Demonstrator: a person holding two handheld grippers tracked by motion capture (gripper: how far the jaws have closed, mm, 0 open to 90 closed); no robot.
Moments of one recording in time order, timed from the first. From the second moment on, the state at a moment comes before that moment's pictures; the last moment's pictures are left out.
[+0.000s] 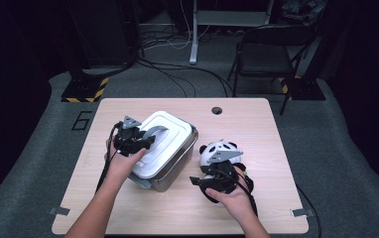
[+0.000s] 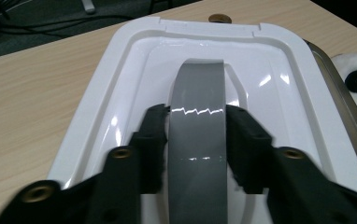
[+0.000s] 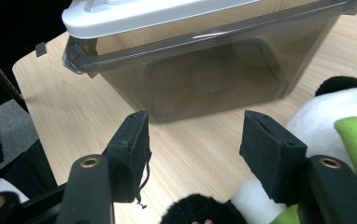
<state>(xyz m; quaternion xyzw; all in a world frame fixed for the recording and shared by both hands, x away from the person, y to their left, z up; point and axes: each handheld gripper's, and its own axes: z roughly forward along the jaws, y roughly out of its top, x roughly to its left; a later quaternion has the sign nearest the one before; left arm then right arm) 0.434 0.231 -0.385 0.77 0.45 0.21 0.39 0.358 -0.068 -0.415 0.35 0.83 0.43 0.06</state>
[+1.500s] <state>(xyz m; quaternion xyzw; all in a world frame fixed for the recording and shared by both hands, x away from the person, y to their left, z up) 0.394 0.341 -0.377 0.70 0.52 0.27 0.42 0.360 -0.084 -0.413 0.37 0.81 0.44 0.07</state>
